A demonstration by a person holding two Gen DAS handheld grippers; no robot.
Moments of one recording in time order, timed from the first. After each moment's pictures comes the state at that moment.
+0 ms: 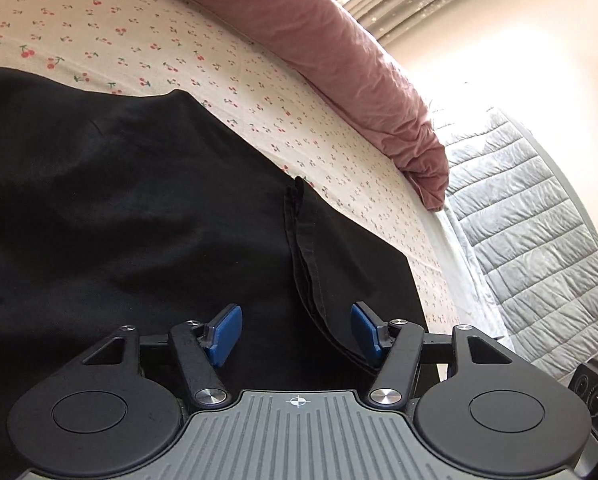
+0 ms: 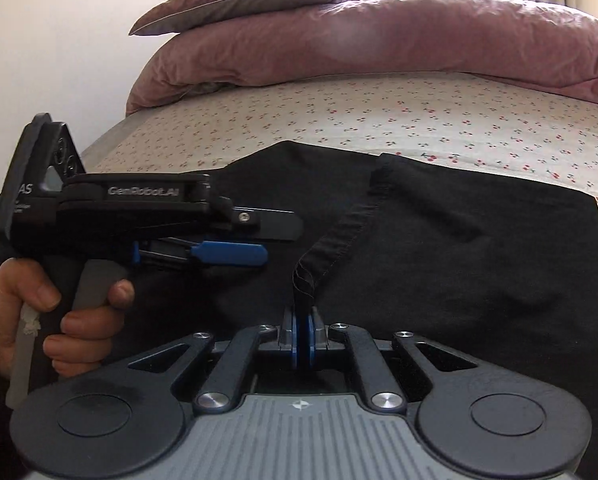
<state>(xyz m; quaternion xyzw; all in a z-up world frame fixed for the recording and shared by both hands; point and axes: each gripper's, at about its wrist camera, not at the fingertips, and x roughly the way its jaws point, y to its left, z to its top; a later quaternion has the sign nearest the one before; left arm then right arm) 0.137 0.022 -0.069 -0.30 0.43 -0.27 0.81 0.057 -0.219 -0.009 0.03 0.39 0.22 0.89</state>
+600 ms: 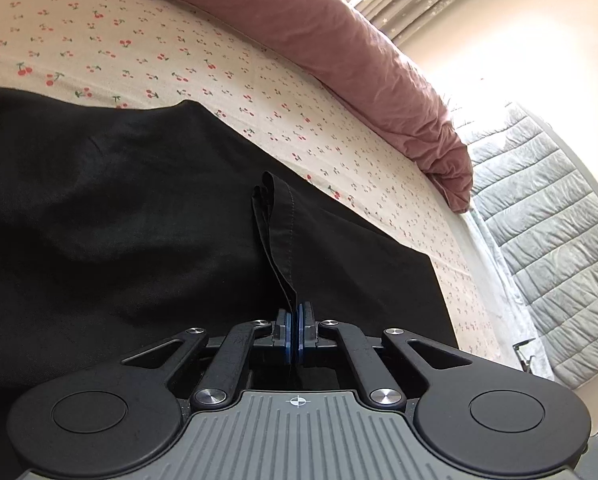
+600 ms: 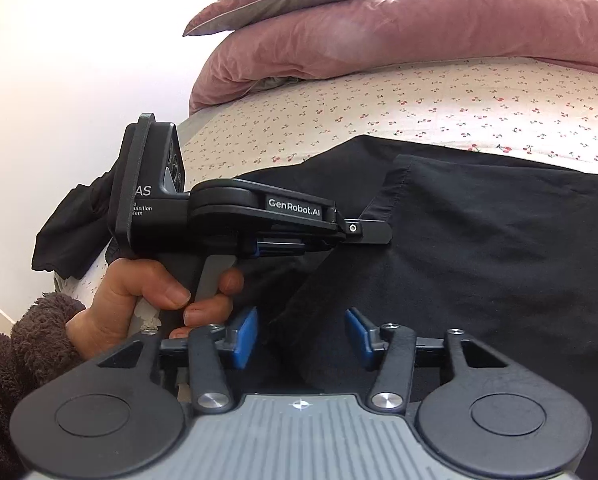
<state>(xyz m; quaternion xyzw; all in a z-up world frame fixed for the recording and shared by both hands) 0.144 0.018 -0.071 -0.25 0.42 -0.24 0.84 0.048 -0.211 0.004 0.08 0.40 0.31 0.86</state>
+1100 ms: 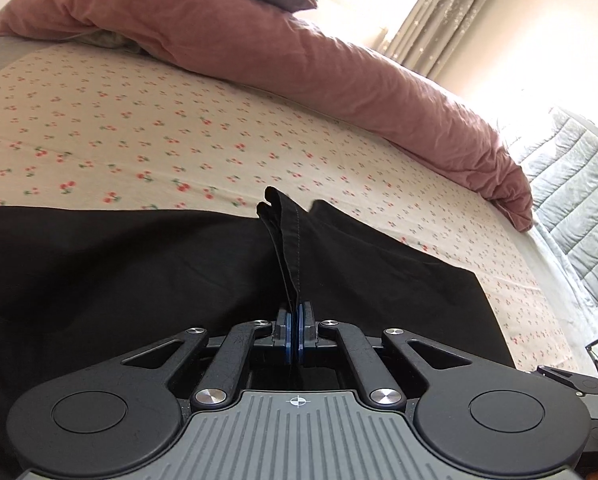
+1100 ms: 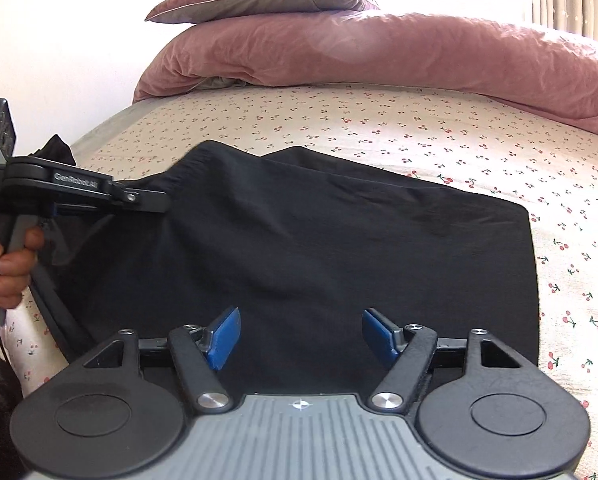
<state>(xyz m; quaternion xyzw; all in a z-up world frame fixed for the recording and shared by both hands) 0.113 0.118 -0.021 -0.17 0.38 -0.13 0.90 0.063 -0.198 -0.014 -0.02 0.37 0.22 0.90</state>
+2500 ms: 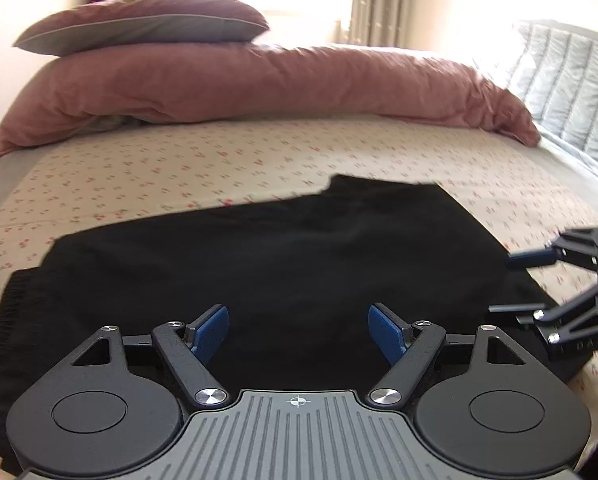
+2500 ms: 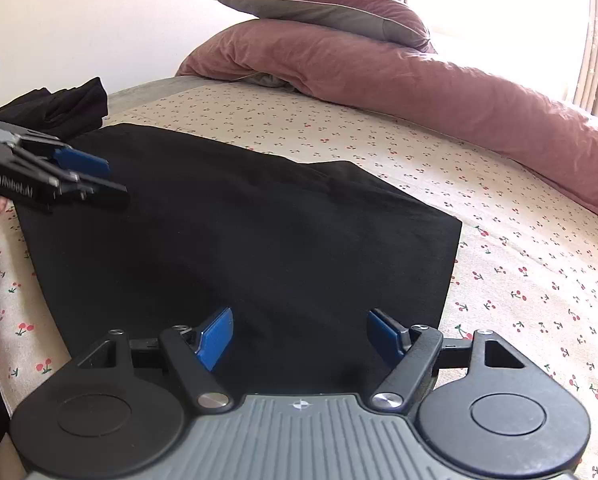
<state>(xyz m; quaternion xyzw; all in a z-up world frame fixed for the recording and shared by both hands) 0.044 0.113 -0.022 0.03 0.34 -0.15 0.93 0.047 -0.163 -0.028 -0.13 0.31 0.26 0.90</state>
